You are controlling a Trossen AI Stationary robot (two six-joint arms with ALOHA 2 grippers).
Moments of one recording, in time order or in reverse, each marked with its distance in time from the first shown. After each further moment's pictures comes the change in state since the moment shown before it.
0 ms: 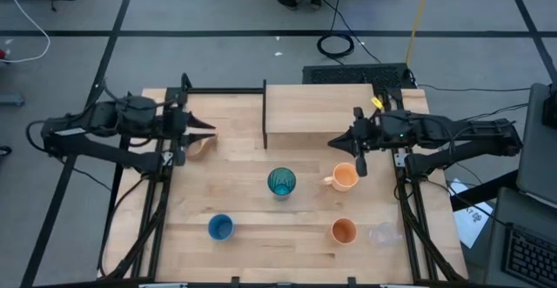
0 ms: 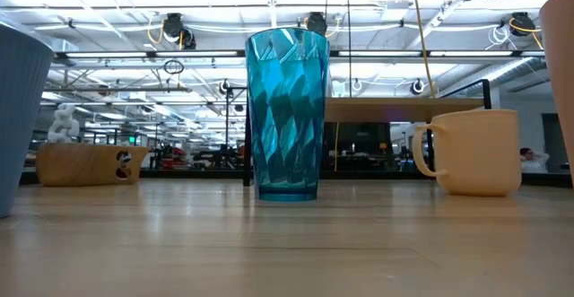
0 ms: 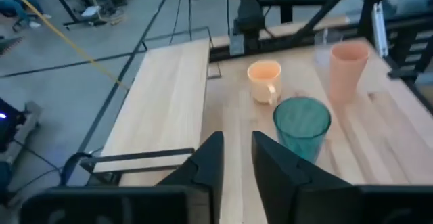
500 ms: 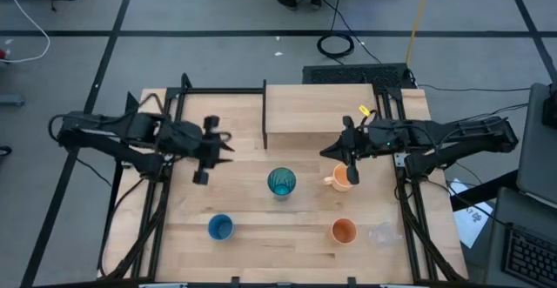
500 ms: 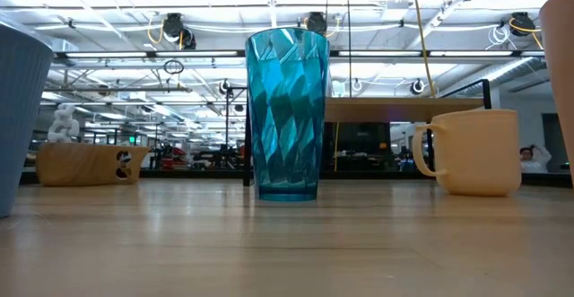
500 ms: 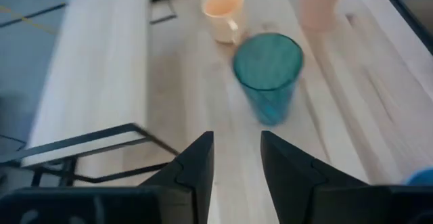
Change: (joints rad) left arm -0.148 0.243 0.018 -0.072 -0.019 -0.015; right arm 0.061 0.090 -0.011 0.053 0.001 0.011
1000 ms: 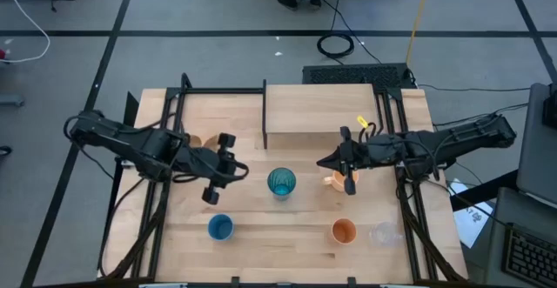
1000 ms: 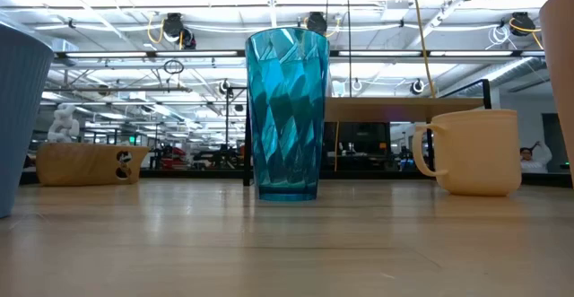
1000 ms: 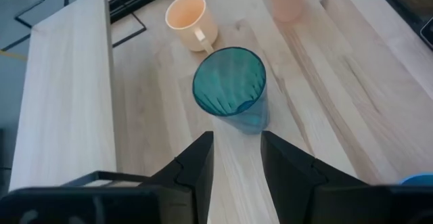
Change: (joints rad) left arm -0.146 0.190 0.118 0.002 -0.098 0.034; right arm 0.112 -0.001 -0.110 0.158 0.112 0.009
